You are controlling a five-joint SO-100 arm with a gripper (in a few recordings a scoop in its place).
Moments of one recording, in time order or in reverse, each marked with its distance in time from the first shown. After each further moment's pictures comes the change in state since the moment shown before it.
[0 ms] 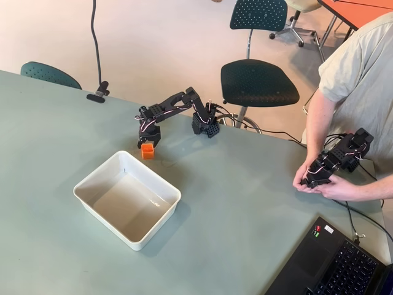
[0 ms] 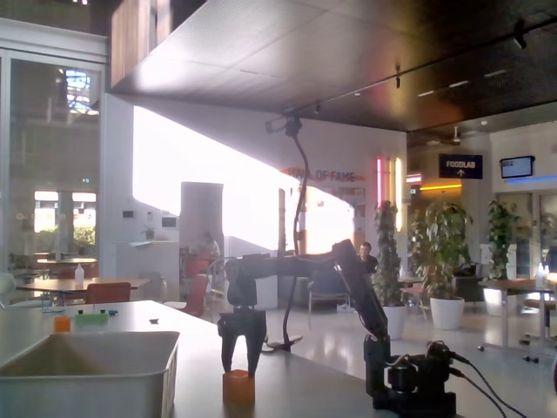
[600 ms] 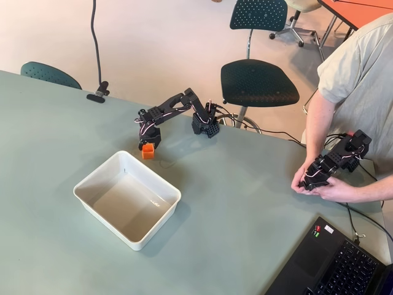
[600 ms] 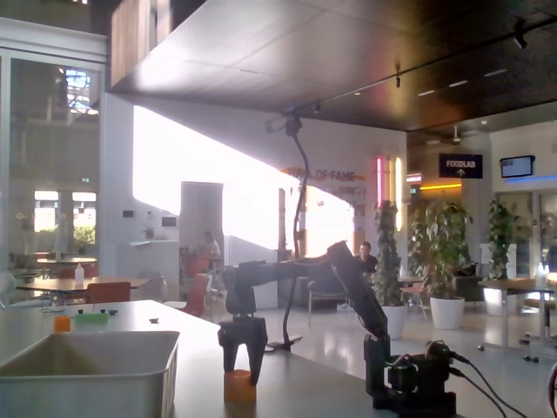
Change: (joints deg) arm -0.3 -3.9 0.0 -0.1 -0.2
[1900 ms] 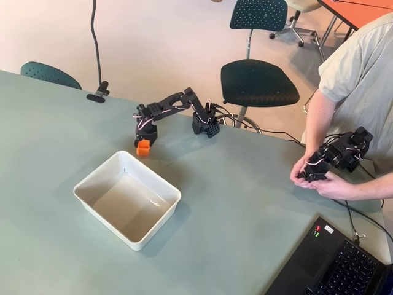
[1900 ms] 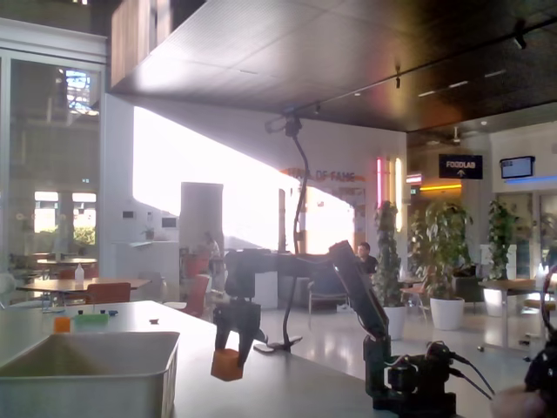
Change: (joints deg) arm 3.7 1.8 -8.6 0.2 -1.1
